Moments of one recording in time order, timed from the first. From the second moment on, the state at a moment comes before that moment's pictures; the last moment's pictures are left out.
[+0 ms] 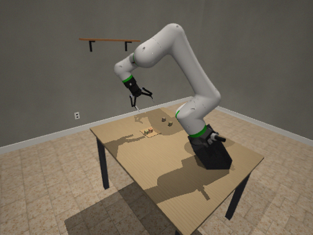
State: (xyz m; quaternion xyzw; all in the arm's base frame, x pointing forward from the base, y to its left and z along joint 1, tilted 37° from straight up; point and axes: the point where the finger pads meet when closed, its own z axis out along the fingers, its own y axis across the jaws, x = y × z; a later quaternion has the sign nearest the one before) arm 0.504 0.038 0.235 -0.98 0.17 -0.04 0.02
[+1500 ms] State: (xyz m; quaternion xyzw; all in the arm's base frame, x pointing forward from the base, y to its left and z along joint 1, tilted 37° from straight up) arm 0.504 0.015 0.250 -1.00 0.08 -0.02 0.01
